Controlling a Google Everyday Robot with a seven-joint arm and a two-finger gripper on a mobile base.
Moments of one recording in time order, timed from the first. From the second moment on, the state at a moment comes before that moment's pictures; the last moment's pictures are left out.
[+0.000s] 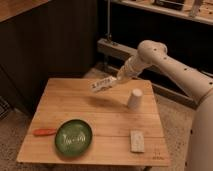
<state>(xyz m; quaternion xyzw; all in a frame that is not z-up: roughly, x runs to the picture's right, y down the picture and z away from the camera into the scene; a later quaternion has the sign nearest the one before) 0.092 -0.066 0.802 -0.17 -0.22 -0.03 0.96</state>
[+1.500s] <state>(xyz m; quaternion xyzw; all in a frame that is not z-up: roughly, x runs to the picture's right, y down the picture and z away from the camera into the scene) 0.091 -0.055 0.748 -0.13 -0.19 -0.28 0.93</state>
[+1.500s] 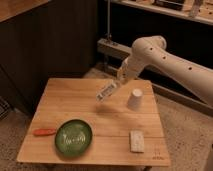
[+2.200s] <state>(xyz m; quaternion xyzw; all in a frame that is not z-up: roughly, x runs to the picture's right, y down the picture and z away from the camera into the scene) 0.086 -0.021 0.751 -0.15 -0.16 -0.33 0.92</state>
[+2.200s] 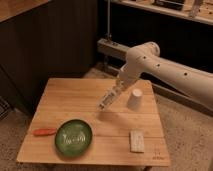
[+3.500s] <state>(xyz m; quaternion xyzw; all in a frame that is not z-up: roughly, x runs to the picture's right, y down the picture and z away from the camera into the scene) 0.073 0.021 0.752 -0.16 -0.09 -0.41 0.89</state>
